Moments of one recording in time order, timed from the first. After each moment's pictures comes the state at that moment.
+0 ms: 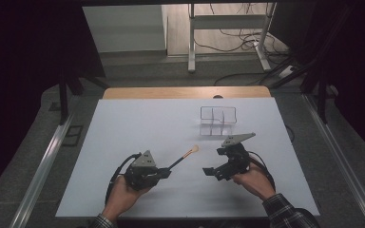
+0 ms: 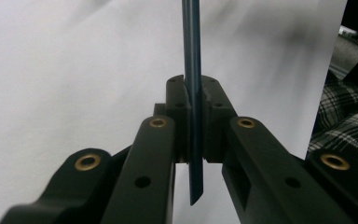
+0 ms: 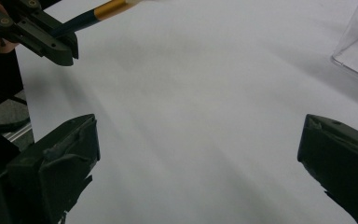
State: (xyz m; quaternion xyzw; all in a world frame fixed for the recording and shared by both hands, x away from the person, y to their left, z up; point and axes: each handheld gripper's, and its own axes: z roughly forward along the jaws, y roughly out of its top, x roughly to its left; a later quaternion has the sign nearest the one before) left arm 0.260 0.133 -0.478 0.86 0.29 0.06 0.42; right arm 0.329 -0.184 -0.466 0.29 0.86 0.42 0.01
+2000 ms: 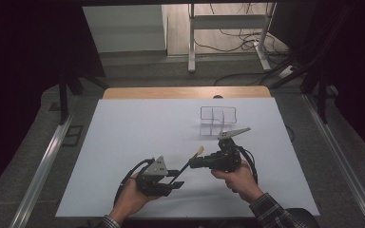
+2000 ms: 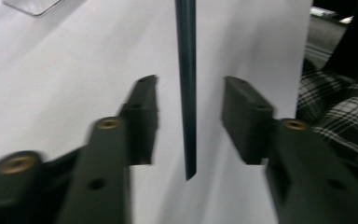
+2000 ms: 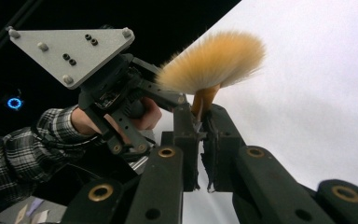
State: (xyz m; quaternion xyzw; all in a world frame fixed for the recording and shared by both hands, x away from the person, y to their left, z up) left arm 0.253 0.102 -0.483 0.88 0.23 0.07 0.41; right arm 0.326 -0.159 -0.447 0.28 0.79 0.51 -0.19
